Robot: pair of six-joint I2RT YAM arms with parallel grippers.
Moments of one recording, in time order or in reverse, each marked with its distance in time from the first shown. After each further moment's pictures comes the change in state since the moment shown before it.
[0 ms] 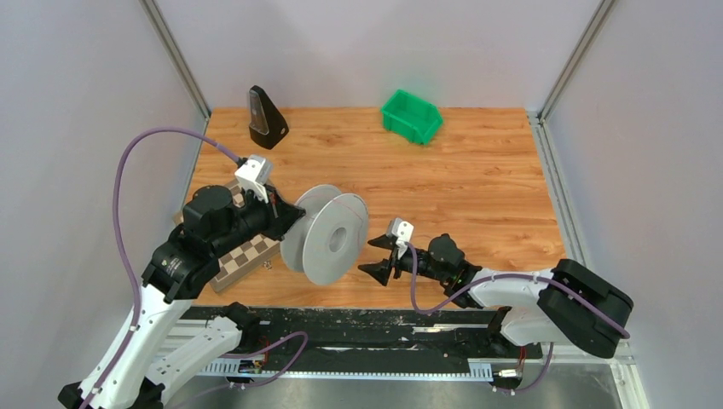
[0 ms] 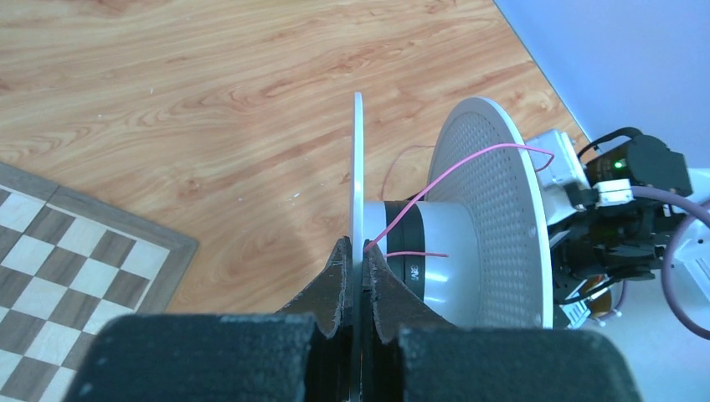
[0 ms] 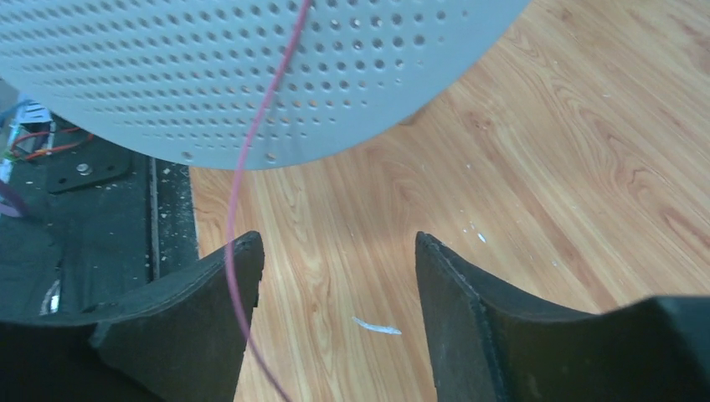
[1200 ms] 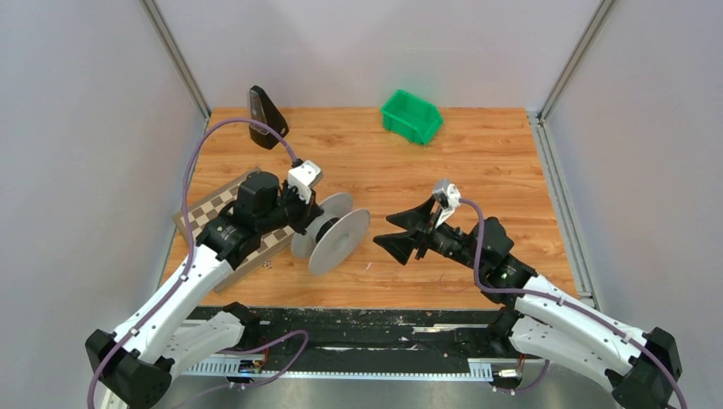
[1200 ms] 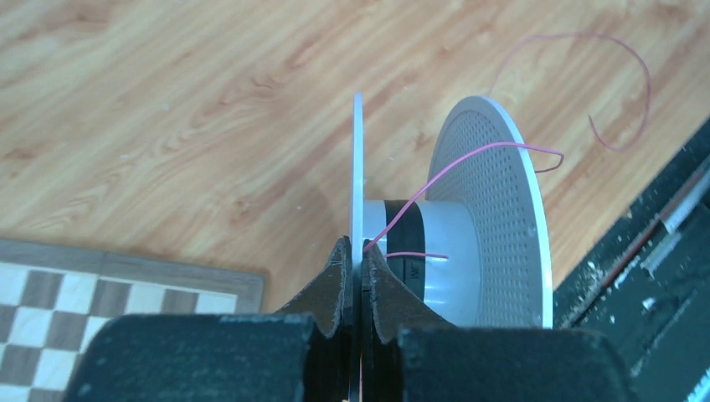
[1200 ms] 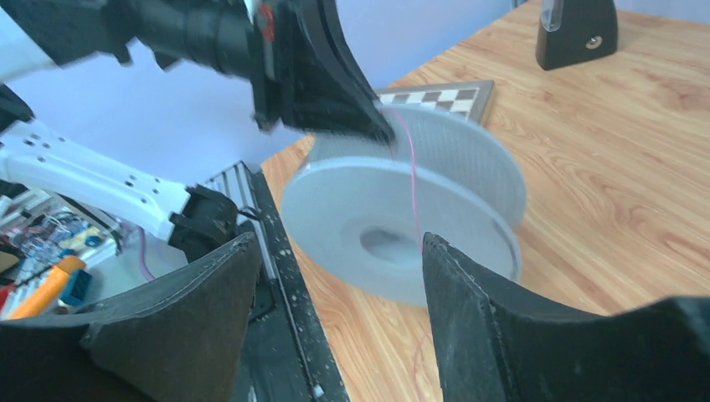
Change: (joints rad) left arm -0.003 0.241 -0.182 0.222 0.094 0.387; right arm -0.080 -0.444 0.272 -0.547 0.034 0.413
